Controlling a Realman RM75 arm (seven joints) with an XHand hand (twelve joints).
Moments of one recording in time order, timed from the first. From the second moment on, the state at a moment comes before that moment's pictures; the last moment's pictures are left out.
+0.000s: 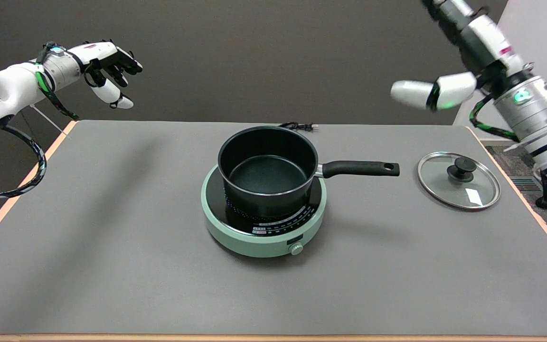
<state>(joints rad) -0.39 -0.63 -1.21 1.82 0.76 0.40 1.00</state>
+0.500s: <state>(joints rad) -0.46 -0.64 -1.11 1.86 0.65 0.54 1.38</state>
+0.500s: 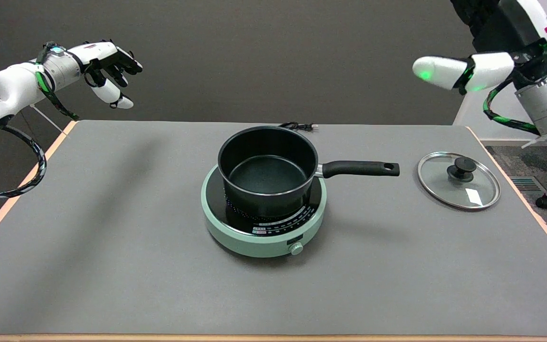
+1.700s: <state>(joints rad) -0.70 -0.88 -1.34 1.87 0.50 0.69 0.54</state>
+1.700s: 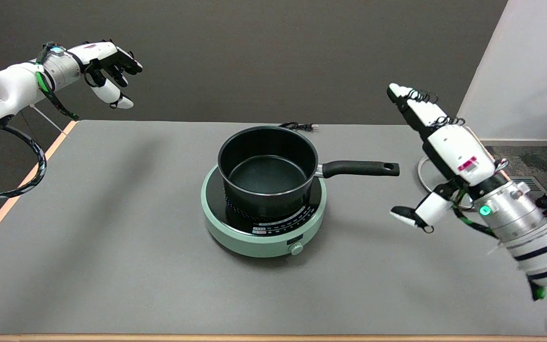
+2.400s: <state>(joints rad) -0.37 -1.16 -1.75 1.85 0.87 0.70 -0.49</state>
